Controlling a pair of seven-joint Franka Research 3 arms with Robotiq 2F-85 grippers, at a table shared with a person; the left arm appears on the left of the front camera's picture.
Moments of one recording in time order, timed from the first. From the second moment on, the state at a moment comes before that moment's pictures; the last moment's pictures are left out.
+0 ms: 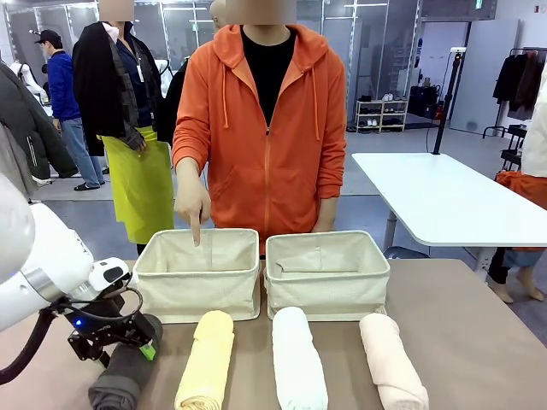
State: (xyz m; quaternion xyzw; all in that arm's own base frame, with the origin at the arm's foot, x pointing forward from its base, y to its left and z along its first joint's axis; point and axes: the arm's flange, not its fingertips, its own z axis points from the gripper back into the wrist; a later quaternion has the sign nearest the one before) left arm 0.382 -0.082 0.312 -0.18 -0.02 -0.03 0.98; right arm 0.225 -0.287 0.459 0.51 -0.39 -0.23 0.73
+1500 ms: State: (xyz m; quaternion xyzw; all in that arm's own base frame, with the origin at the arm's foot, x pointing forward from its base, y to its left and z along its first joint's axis) left arm 0.376 -0.077 0.316 -0.21 0.00 -0.03 0.98; right arm 0.225 -0.287 0.459 0.51 -0.39 -0.23 0.73
